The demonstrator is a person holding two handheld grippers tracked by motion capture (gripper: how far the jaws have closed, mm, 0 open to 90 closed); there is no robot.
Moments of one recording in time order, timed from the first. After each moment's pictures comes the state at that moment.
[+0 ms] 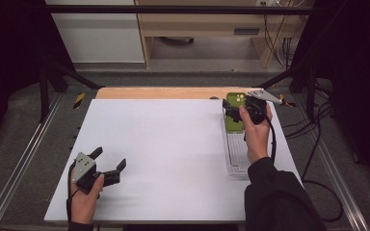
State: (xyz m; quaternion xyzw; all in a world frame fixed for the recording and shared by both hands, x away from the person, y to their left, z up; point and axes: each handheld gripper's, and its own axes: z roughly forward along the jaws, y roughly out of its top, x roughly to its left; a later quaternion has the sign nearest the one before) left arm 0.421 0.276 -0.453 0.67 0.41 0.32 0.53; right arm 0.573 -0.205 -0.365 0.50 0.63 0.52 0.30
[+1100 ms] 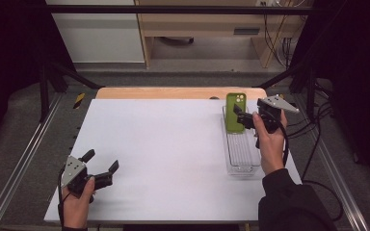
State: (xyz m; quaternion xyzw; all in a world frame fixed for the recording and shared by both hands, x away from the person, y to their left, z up) left arm 0.409 0.295 -0.449 0.65 0.42 0.33 0.54; right arm 0.538 -0.231 -0.355 0.48 0.62 0.52 0.33
